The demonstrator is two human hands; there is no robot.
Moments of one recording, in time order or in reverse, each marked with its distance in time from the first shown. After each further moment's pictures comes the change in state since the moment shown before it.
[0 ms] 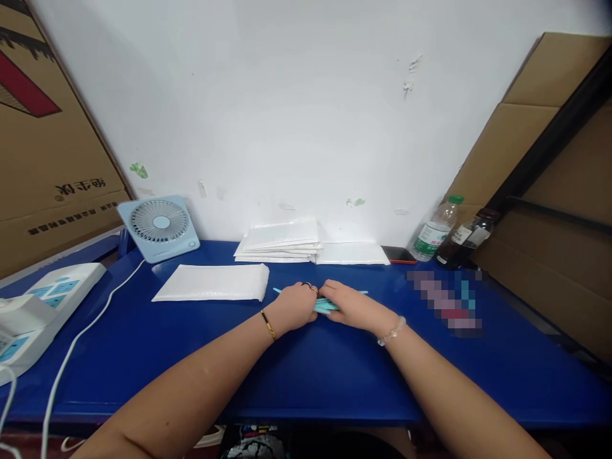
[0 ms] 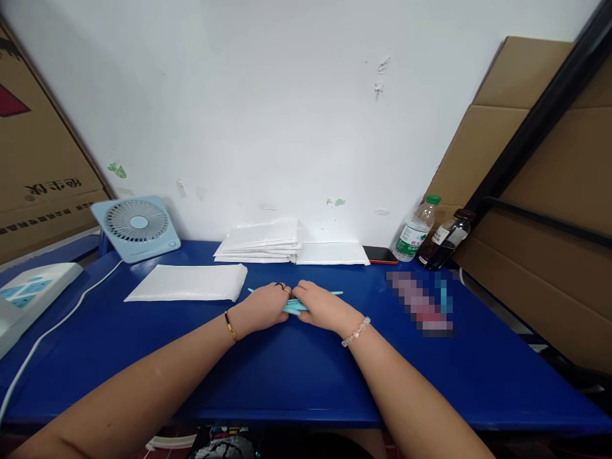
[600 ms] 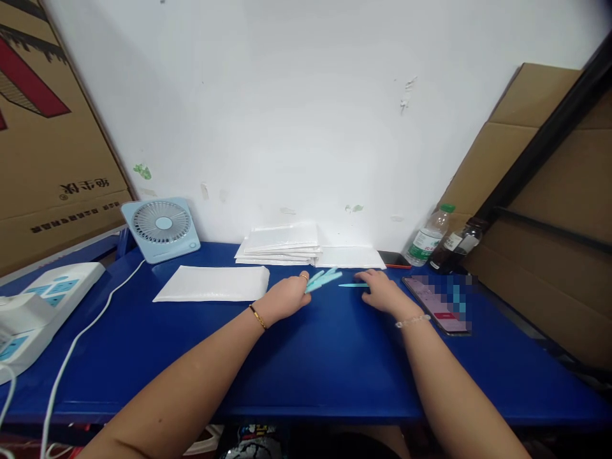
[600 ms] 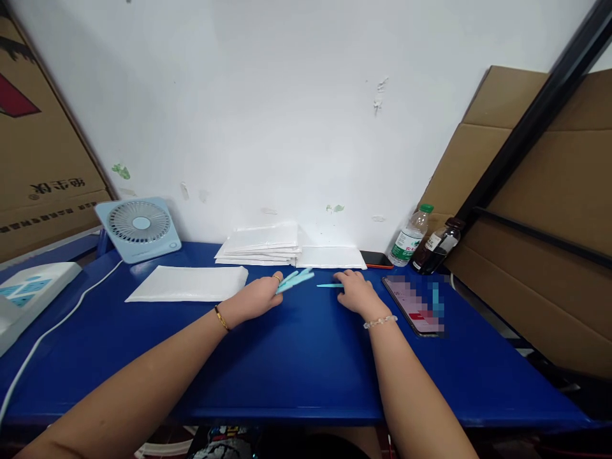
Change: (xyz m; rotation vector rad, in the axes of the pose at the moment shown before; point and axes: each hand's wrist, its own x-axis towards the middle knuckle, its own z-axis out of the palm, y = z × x) left_hand -0.003 -0.024 -0.011 -0.356 0.100 -0.153; right_hand -0.031 0.077 -0.015 -0.195 0.161 0.525
